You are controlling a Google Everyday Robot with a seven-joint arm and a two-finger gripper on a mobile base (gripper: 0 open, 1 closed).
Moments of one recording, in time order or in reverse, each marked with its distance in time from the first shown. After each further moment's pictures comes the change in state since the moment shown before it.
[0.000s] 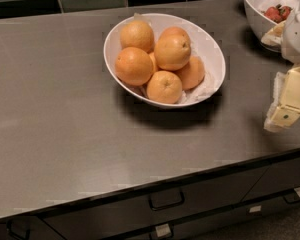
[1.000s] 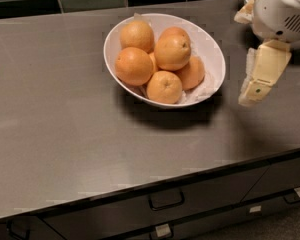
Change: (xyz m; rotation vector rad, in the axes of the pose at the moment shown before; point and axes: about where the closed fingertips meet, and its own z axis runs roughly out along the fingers) arm -0.052 -0.030 -0.002 0.029 -0.058 -0.100
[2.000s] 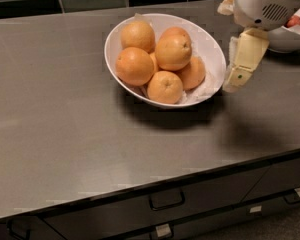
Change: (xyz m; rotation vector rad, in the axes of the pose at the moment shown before) arm -0.025 -0.029 0.012 0.000 -0.043 -0.047
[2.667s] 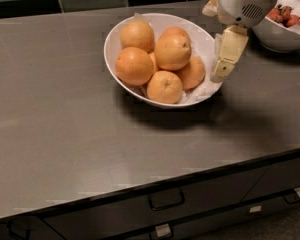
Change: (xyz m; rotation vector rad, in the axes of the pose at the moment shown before) arm -0.011 -0.036 0.036 -0.040 -0.057 -0.043
